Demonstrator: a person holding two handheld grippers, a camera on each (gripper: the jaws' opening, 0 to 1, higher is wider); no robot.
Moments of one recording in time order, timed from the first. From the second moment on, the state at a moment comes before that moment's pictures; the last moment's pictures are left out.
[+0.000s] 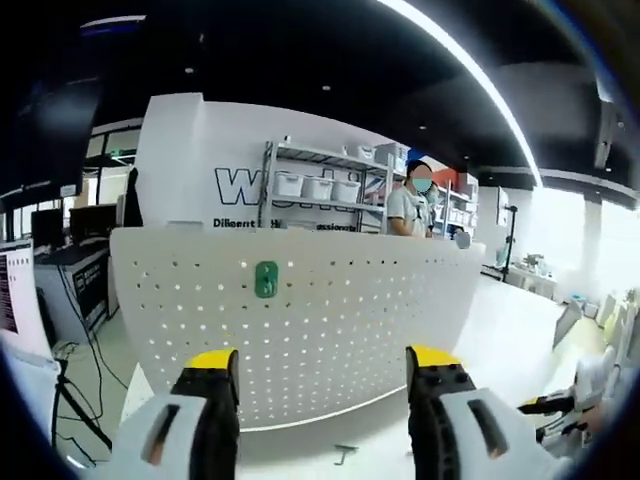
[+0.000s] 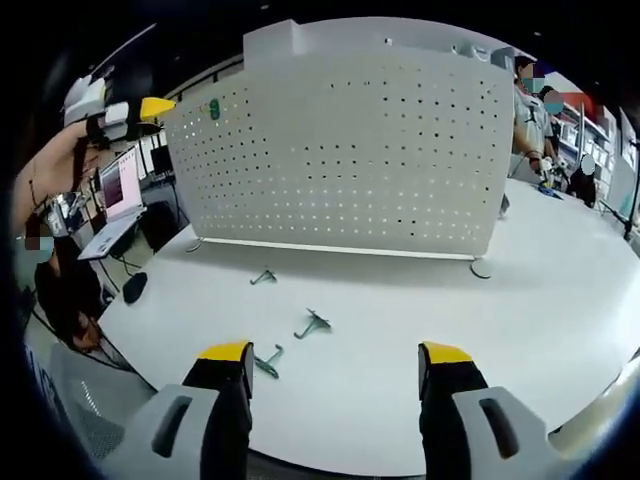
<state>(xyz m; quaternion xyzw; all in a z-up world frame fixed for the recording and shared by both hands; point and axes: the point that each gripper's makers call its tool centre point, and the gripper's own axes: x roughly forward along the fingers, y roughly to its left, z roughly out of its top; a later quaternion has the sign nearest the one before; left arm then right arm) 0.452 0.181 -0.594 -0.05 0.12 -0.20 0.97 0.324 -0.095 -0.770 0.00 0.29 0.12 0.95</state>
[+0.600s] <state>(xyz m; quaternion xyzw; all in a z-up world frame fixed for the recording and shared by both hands) 0.379 0.165 -0.650 -0.11 0.20 -0.23 0.95 0.318 -0.083 -0.770 -0.01 0.29 0.14 0.95</state>
